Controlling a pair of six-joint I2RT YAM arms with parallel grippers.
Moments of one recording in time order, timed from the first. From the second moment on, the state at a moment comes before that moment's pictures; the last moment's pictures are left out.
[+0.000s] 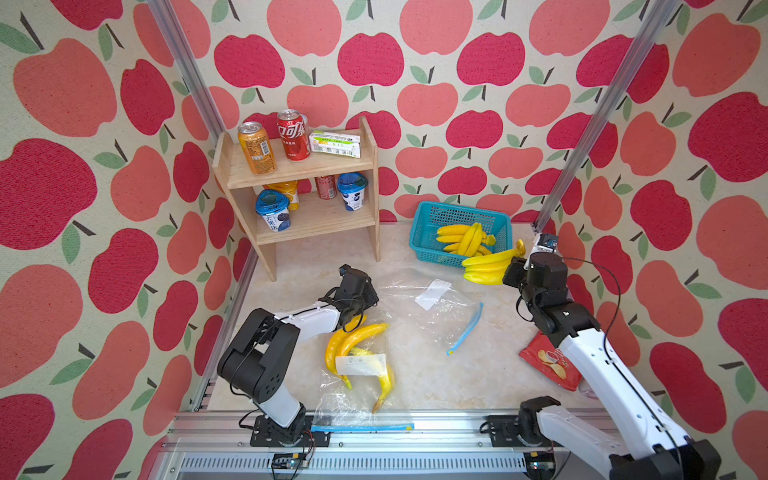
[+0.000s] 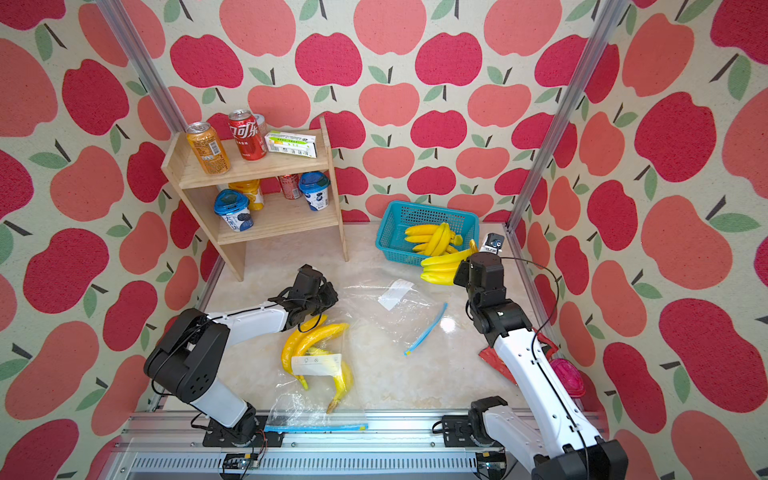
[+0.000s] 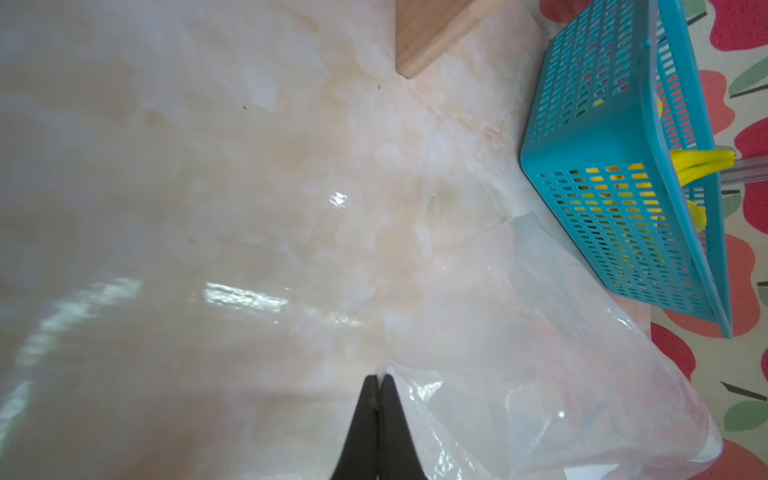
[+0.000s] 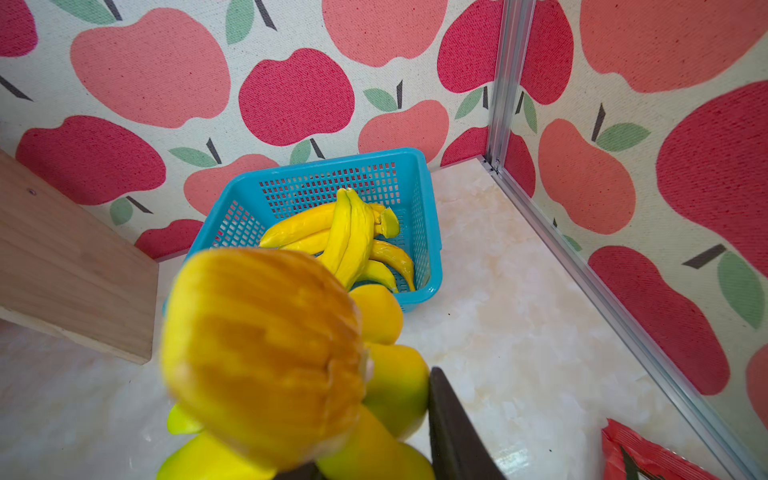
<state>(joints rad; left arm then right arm) -0.53 1.65 0.83 0.08 0.01 -0.92 0.31 1.03 0.90 -0.28 0.36 0.35</state>
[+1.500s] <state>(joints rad) -0.71 1.95 1.11 0.05 -0.01 -0.94 0.22 2.00 1.41 0.10 0.25 0.49</state>
